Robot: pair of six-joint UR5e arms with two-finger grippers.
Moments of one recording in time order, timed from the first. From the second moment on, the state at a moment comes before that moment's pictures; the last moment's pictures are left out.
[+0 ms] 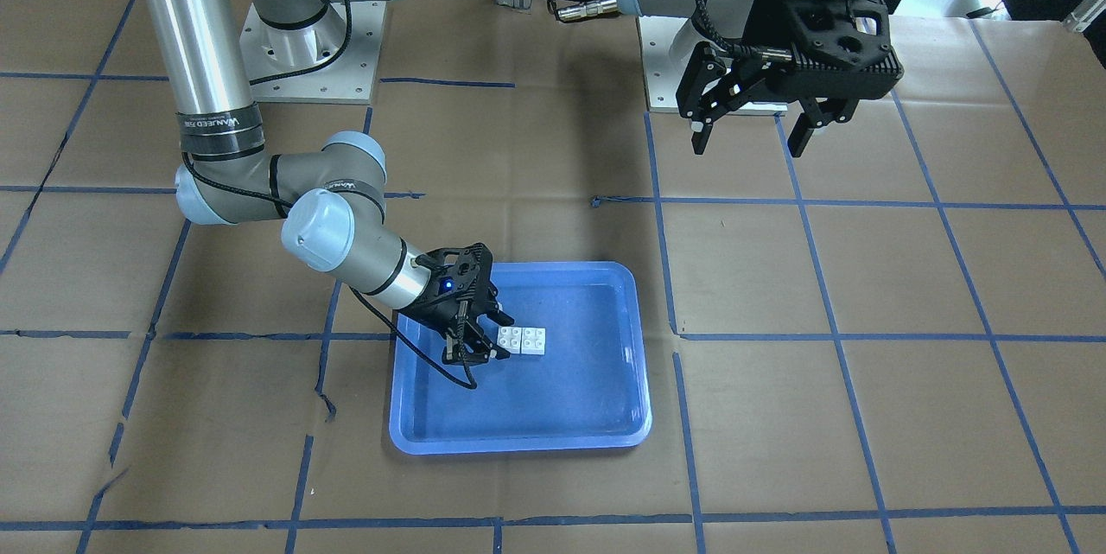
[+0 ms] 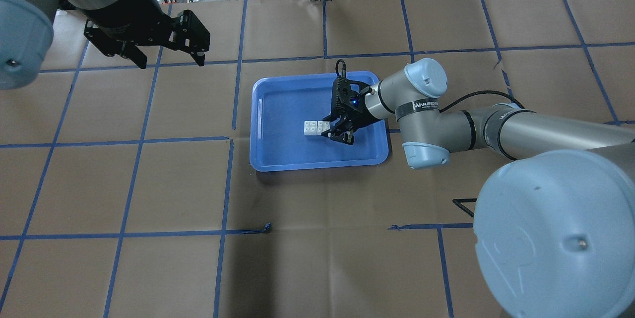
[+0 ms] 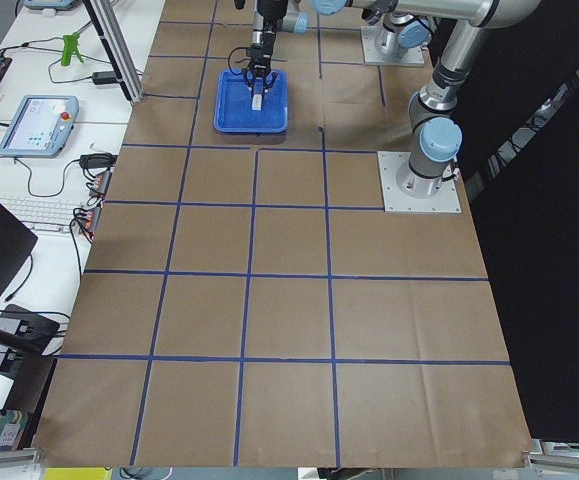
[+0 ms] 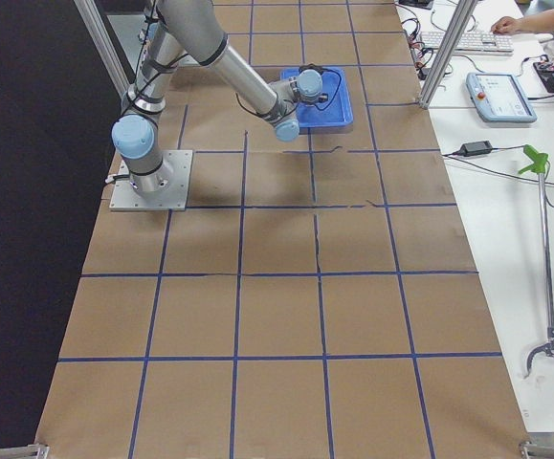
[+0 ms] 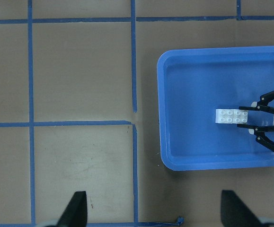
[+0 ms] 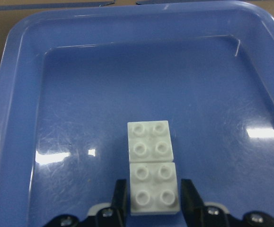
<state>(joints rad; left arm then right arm) -1.60 -1.54 -1.55 -1.48 1.57 -0.03 1.70 -1.00 1.94 -2.74 -0.92 -1.27</state>
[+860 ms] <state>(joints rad) -1.60 -1.54 -1.56 -1.48 1.57 -0.03 1.68 -1.12 1.85 -2.55 -1.06 -1.13</state>
